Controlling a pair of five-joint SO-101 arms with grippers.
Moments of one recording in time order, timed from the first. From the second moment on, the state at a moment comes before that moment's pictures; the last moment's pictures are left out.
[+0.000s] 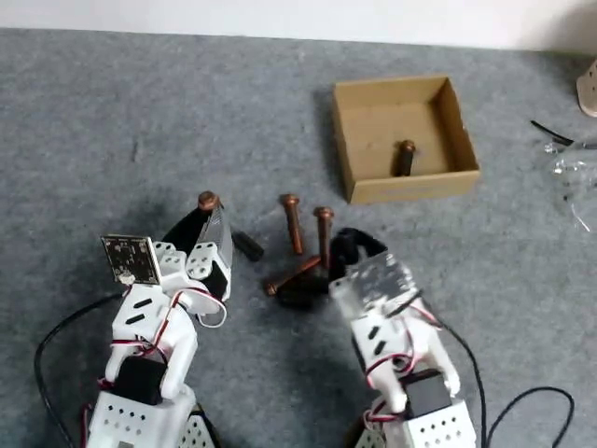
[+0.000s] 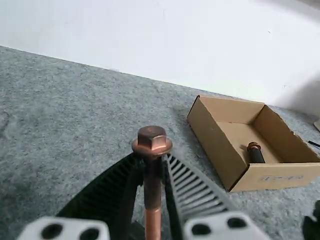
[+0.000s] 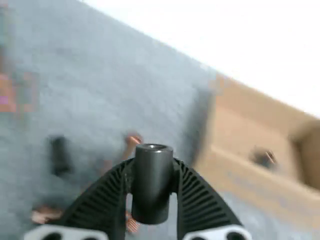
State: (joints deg) left arm 8.3 -102.9 95.9 25.2 22.1; right arm -26.8 -104.0 96.0 28.9 18.4
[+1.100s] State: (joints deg) left arm 9.1 -103.0 90.5 24.4 40.0; right arm -40.4 -104.0 96.0 31.0 18.4
